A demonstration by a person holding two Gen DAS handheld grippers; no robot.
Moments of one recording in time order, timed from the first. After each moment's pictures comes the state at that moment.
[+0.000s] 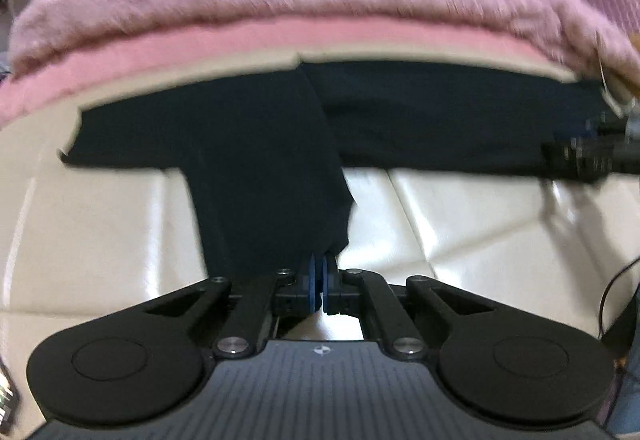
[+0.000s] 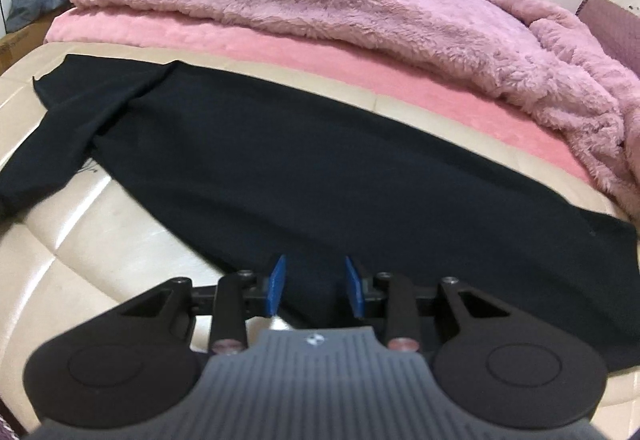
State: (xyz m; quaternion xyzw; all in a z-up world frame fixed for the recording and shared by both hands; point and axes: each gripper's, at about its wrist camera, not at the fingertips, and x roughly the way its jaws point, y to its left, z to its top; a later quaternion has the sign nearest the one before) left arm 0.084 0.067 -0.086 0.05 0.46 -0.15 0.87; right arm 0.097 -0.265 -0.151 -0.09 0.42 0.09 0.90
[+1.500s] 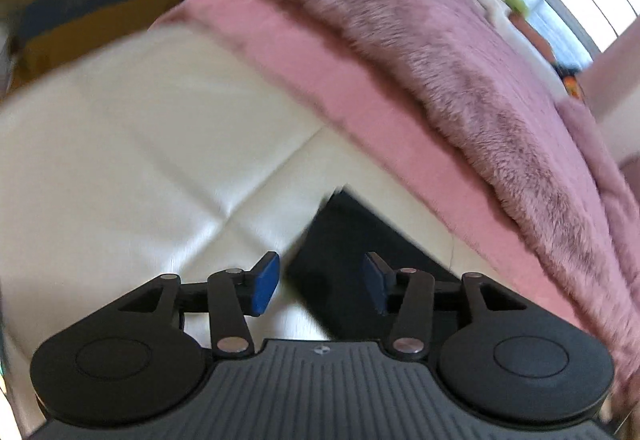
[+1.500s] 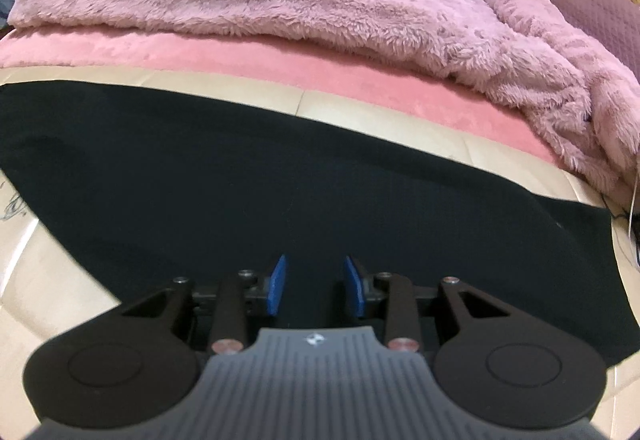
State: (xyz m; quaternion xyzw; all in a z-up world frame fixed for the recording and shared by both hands) left arm 0.210 0.303 -0.114 -0.31 0.41 0.09 0.85; right arm 0.135 -0.302 -0.148 -0.06 0.44 0.02 0.89
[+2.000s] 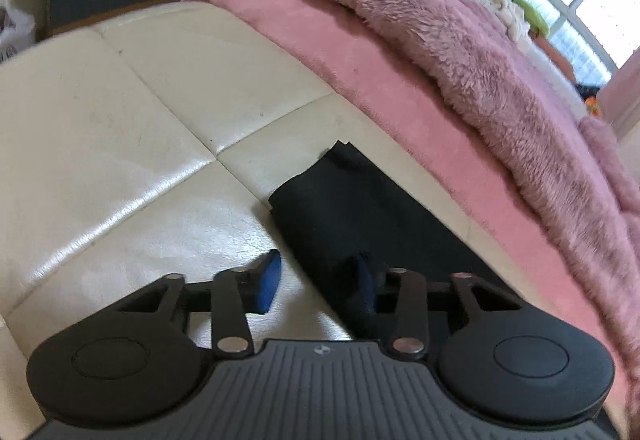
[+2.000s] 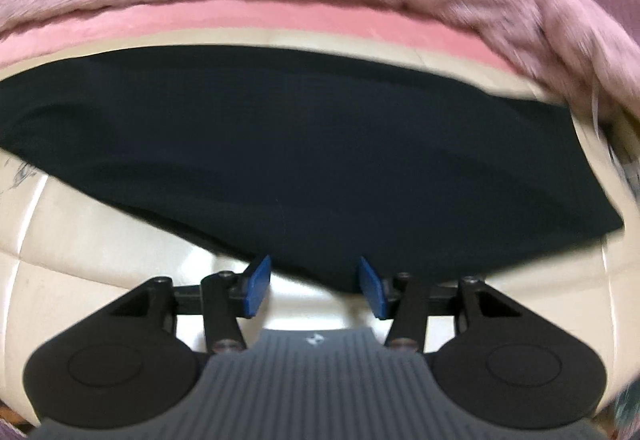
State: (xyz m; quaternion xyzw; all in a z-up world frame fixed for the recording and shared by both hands) left arm 0.201 0.252 -0.141 -0.28 0.39 0.14 0.86; right arm 0.071 -0.315 -0.149 0.00 0.51 -0.05 0.86
